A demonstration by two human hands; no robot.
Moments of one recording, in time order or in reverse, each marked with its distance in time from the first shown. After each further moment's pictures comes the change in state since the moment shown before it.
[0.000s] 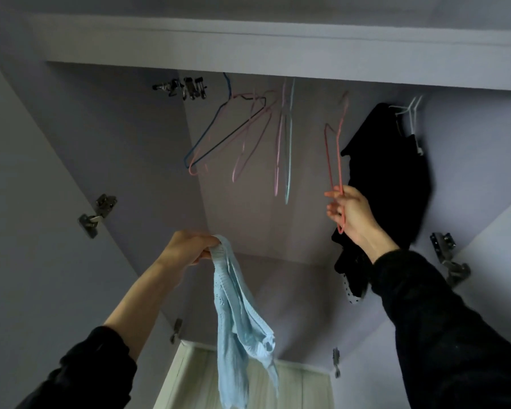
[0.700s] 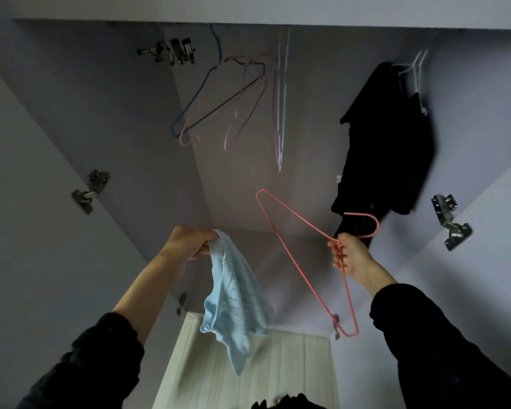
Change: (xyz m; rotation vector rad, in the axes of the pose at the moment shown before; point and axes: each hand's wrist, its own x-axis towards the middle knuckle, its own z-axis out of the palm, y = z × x) left_hand 0.003 -0.039 0.009 0.110 0.012 -0.142; right_hand -0.059 0.109 -0.044 -0.137 0.138 0.531
